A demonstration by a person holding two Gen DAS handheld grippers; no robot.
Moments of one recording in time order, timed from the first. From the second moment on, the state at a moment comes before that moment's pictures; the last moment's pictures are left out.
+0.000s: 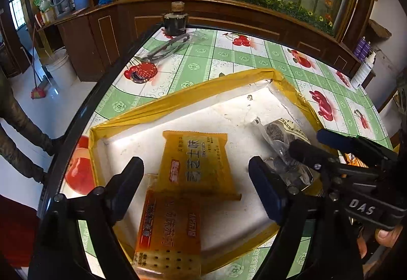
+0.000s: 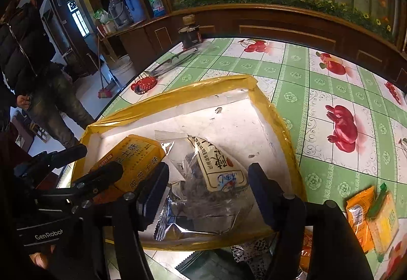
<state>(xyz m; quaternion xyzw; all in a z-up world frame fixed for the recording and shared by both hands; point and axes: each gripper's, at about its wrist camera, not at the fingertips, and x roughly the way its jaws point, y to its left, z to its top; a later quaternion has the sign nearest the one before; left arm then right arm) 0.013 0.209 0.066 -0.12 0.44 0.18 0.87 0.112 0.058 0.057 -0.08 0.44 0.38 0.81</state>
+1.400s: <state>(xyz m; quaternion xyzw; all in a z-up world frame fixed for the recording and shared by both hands) -0.015 0.024 0.048 0.17 0.41 -0.20 0.87 0.054 -0.169 0.032 -0.01 0.46 0.27 0.85</state>
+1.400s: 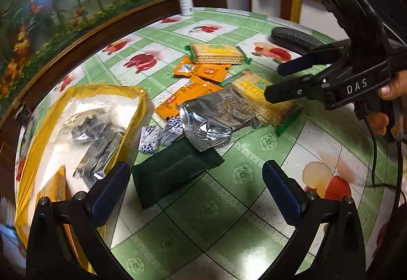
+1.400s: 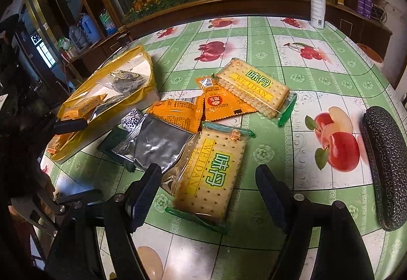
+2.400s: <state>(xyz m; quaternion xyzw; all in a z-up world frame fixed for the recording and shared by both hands) 0.001 0.007 0.025 0.19 0.50 -0.24 0.81 0.058 -0.152 0.025 -0.03 0.46 0.28 0.84</state>
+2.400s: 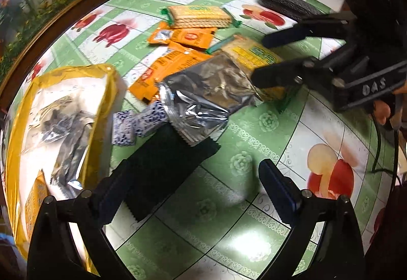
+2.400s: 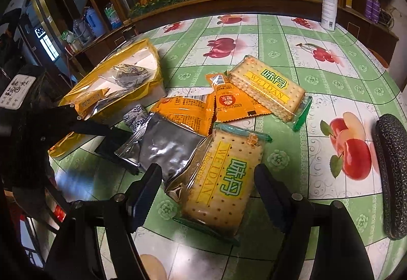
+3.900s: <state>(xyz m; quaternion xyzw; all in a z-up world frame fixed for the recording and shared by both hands) -0.017 0.021 0.018 0.09 0.51 -0.07 0.85 0.045 -0.171 0.010 -0.08 0.49 0.22 0.84</state>
